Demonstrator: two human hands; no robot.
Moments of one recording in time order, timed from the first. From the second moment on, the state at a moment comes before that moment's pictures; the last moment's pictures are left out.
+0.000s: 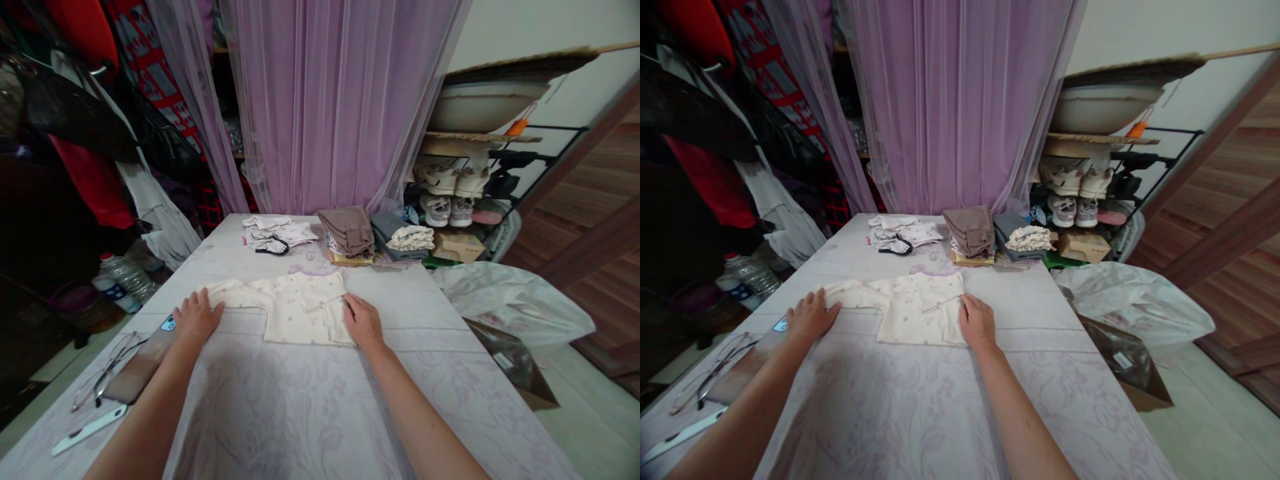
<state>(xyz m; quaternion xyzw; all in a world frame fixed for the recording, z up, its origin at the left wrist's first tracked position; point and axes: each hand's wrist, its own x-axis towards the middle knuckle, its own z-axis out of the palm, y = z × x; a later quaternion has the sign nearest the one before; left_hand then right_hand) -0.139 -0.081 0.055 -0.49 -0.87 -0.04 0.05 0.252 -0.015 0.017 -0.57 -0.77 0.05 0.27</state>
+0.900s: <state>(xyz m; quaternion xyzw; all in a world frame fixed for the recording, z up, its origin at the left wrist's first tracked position) -0.163 -0.062 0.084 -0.46 -0.89 -0.06 -0.05 0.230 -0.017 0.025 -0.47 -0.78 -0.01 0.42</state>
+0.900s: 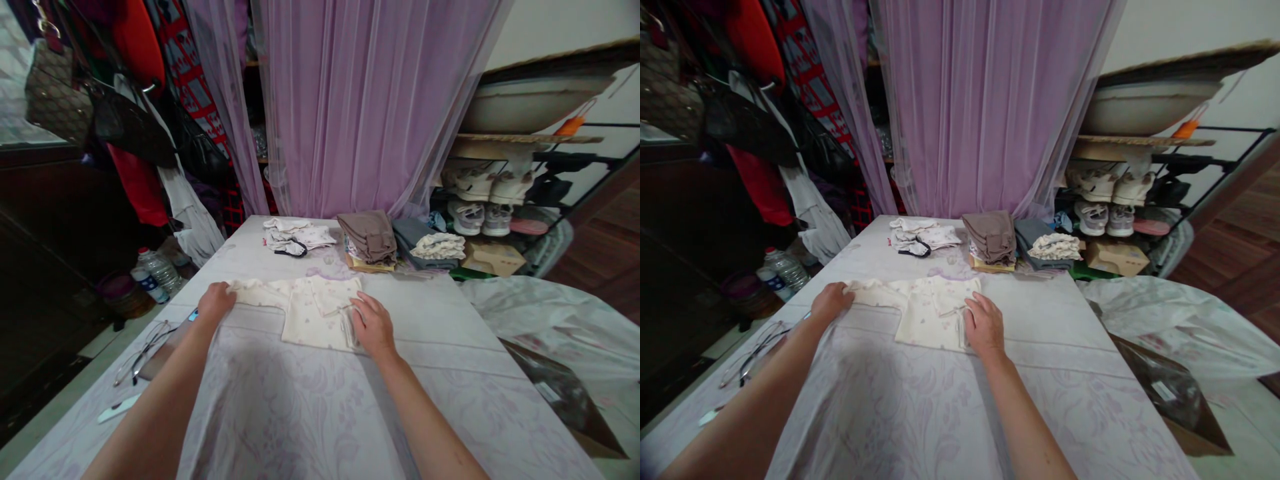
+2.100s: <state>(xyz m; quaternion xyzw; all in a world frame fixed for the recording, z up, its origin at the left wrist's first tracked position) 0.036 -0.094 0.084 -0.62 -0.77 -0.08 -0.14 0.208 0.046 0.099 -0.53 -0.27 0.51 0.61</state>
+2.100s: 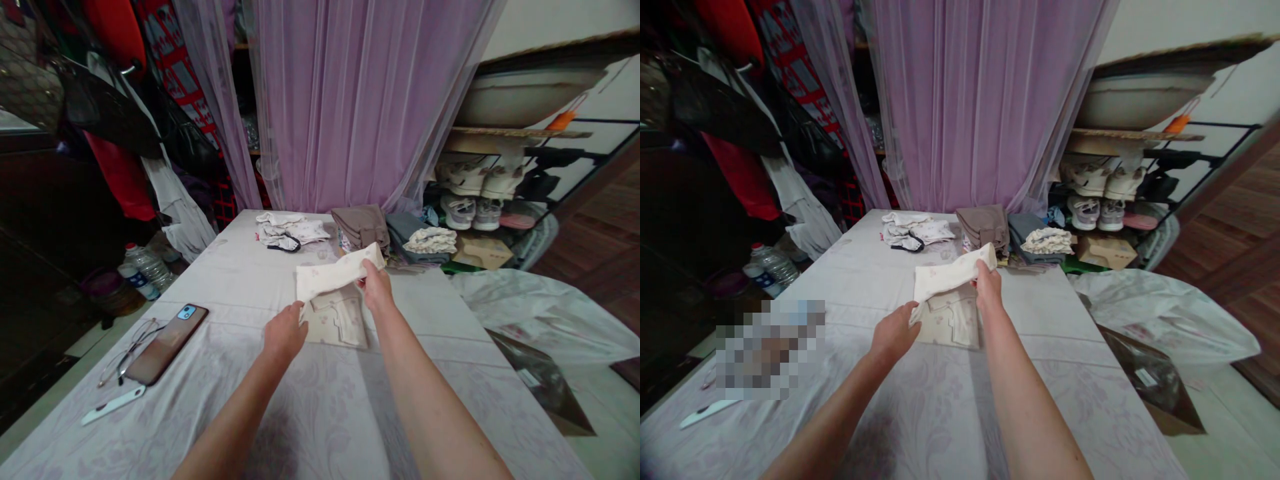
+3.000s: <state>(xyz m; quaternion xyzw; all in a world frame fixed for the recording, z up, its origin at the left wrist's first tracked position) 0.050 -0.024 0.066 -0.77 -0.63 -0.11 0.00 0.258 0.036 0.040 -0.58 -0.25 0.39 0.67</state>
